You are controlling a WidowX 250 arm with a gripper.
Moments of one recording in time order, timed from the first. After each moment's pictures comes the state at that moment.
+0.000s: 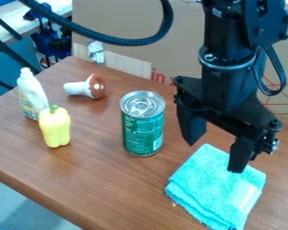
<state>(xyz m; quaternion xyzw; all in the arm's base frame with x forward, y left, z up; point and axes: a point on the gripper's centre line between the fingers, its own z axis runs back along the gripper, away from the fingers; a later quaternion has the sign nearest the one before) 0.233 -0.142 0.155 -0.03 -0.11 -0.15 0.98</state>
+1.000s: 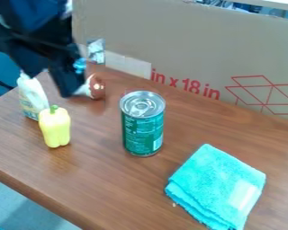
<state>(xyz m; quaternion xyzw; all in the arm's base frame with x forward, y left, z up) 0.195 0.024 0.198 0.02 -0.17 -0.05 0.98</state>
